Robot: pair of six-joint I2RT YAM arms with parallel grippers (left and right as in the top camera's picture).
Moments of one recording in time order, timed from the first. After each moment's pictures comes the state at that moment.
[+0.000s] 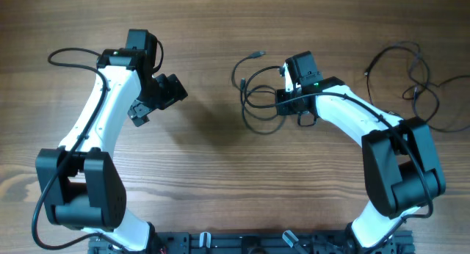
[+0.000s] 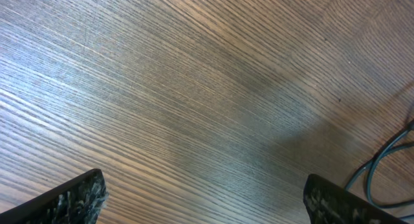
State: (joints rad) left arm -0.08 1.76 1.36 -1.09 0.06 -0.64; right arm 0.34 1.86 1.10 -0.44 -0.09 0.22
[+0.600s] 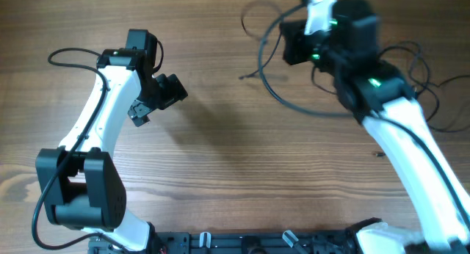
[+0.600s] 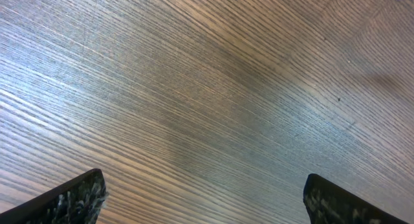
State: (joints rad) left arm -0.08 1.76 1.36 -1.09 0.06 -0.64; right arm 0.34 1.44 1.40 -0.40 -0.20 0.23
